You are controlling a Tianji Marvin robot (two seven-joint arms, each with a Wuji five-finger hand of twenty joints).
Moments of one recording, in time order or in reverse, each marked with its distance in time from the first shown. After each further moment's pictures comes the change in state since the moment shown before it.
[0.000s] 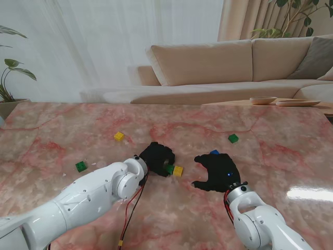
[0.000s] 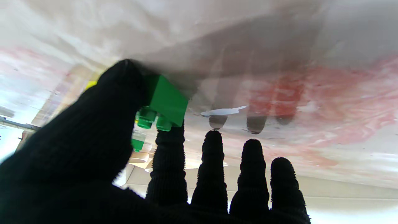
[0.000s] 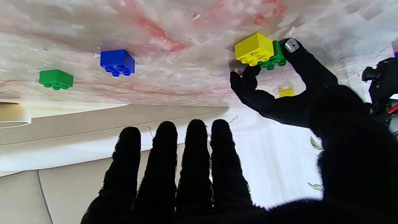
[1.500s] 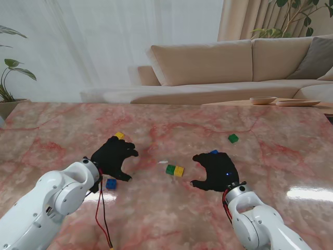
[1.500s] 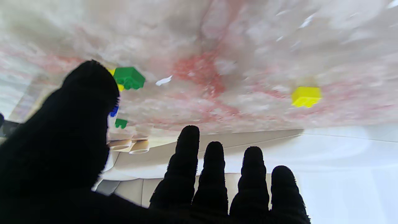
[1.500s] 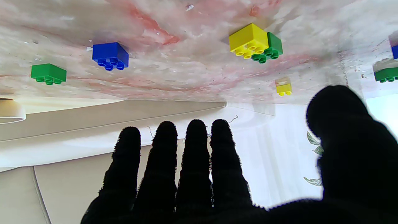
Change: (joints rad) left arm 0.637 0.197 -0.841 -0.753 0.439 -0.154 -0.422; right arm 0.008 -0.001 -0.014 0.001 0.002 0.003 -0.022; left_hand -0.140 -0.012 -0.059 0.049 -0.087 0.251 -0.589 -0.436 -0.091 0.019 -0.098 -0.069 -0.036 0.000 -0.103 -0.050 -0.009 -0.006 -0.196 0.050; right_hand 0.000 0.000 0.005 0.000 0.000 0.000 0.000 0.000 0.001 0.000 -0.010 0.000 0.000 0.000 0.000 0.000 0.000 0.001 0.000 0.000
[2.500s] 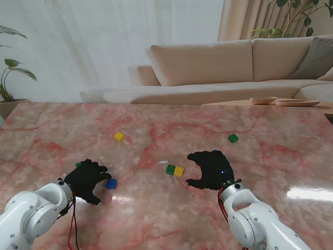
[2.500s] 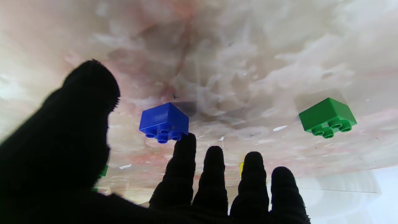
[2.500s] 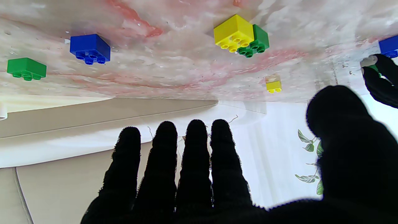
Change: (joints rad) left arm 0.159 0.041 -0.158 0.084 0.127 -0.118 0.007; right arm 0.032 0.000 -0.037 -0.002 0.008 0.001 0.014; left_hand 0.000 -0.013 0.010 0.000 -0.045 -0.034 -0.068 -0.060 -0.036 0.000 -0.035 -0.002 -0.042 0.000 -0.036 0.001 0.002 0.000 -0.013 -0.038; right_hand 0.000 0.000 0.000 0.000 0.000 0.000 0.000 0.000 0.000 0.000 0.000 0.000 0.000 0.000 0.000 0.000 0.000 0.000 0.000 0.000
